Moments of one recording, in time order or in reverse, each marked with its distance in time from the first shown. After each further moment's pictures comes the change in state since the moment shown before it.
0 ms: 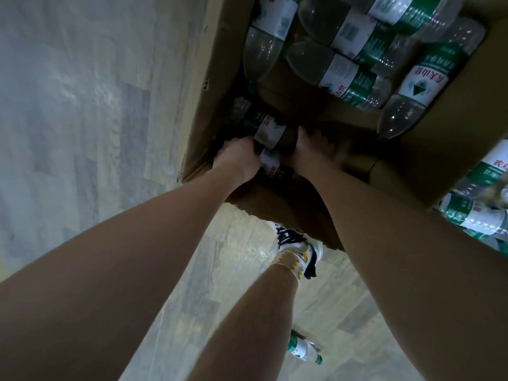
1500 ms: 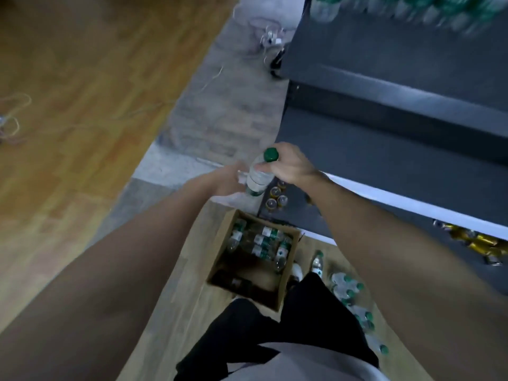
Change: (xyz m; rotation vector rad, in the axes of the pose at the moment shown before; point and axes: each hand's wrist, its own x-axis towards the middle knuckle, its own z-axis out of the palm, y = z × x) left_hand -0.619 0.158 -0.454 -0.081 0.246 0.591; right_hand -0.689 -0.114 -0.469 0.302 0.620 -0.517
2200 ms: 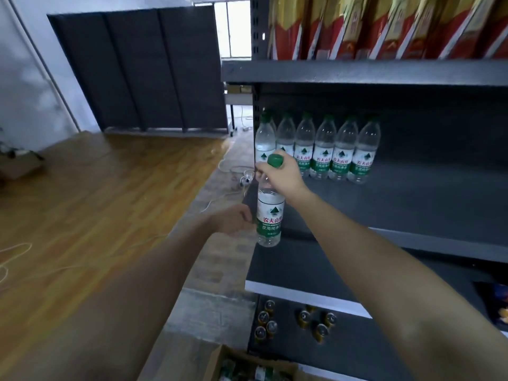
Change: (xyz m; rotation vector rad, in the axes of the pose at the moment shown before) left_hand -0.028 0.195 -0.133 0.057 0.171 0.253; right_hand -0.038 -0.125 -0.230 0.592 0.540 -0.292
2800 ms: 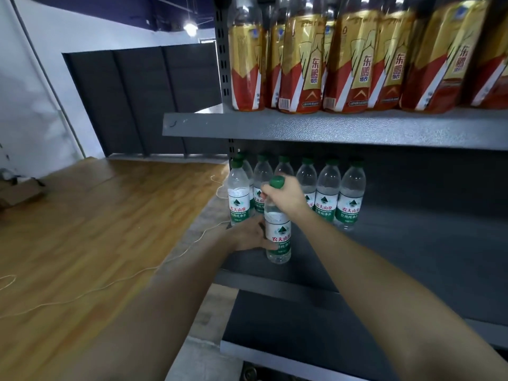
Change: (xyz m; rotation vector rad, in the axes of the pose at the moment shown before) left_hand 0.135 0.117 -0.004 -0.068 0.054 0.160; right_hand 0.131 0.008 -0.097 -0.123 0.025 -0.055
